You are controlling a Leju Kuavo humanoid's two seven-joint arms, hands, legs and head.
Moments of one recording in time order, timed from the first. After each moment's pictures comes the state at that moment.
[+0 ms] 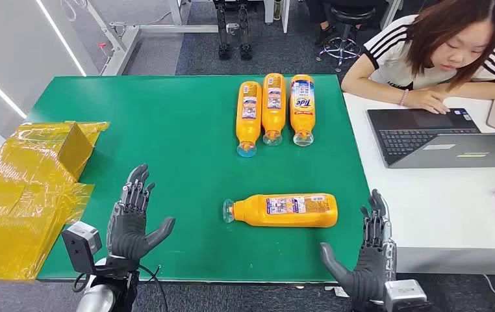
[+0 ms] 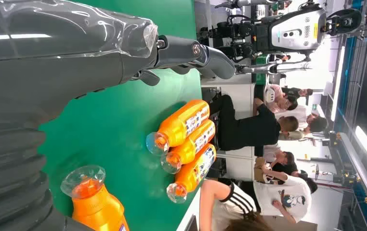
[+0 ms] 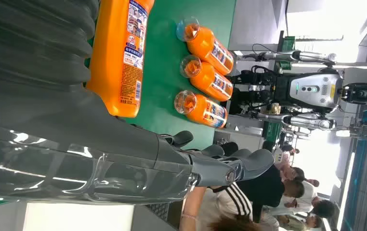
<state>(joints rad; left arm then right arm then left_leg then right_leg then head) 0.03 -0.08 -0.27 -1.58 0.01 0.10 -0.56 0.30 0.14 0.24 -1.84 0.10 -0.23 -0.57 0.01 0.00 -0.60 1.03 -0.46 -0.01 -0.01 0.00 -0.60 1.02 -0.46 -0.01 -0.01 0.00</state>
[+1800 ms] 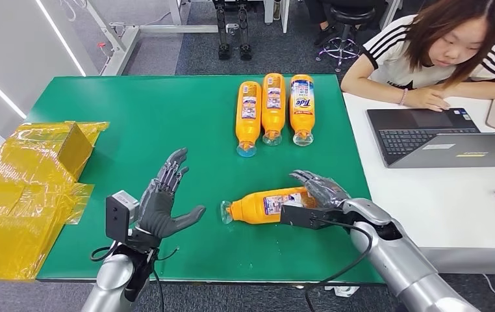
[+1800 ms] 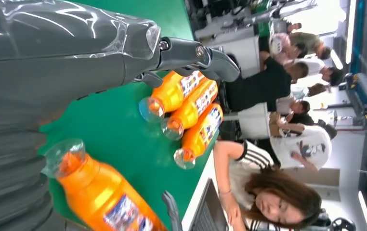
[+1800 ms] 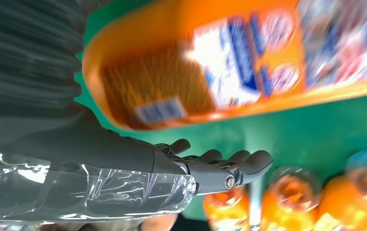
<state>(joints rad) -0.16 -0.09 -0.34 -1.41 -0.04 -0.04 -0.51 -0.51 -0.27 0.65 -1.12 0.68 0.23 -0.12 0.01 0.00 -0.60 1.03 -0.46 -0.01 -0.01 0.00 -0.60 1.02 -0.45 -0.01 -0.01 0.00</state>
